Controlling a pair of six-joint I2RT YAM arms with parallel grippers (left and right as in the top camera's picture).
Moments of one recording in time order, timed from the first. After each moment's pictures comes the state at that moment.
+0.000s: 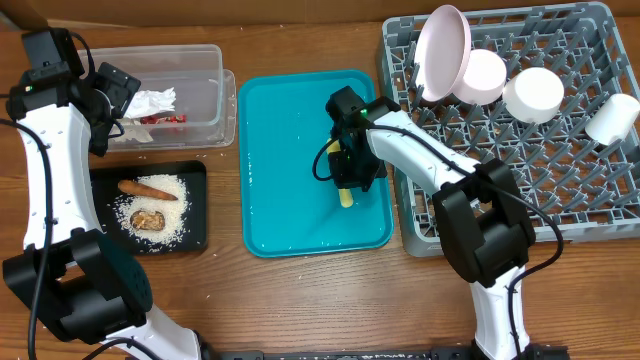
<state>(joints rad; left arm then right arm) 0.34 1.84 1.71 -0.93 0.02 -0.78 0.54 2.19 1.66 -1.01 -0.16 0.31</state>
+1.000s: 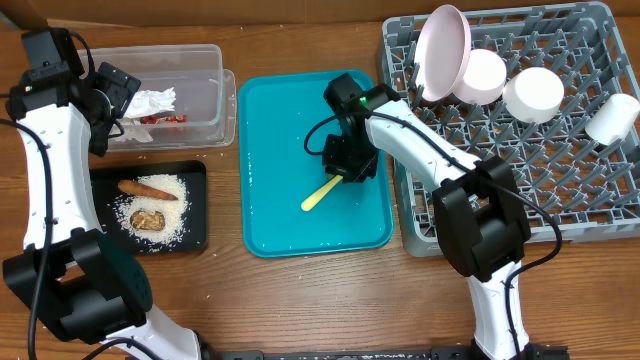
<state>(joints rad) 0.34 1.84 1.71 -0.93 0.02 -0.78 0.53 2.22 1.78 -1.07 -0.27 0.77</state>
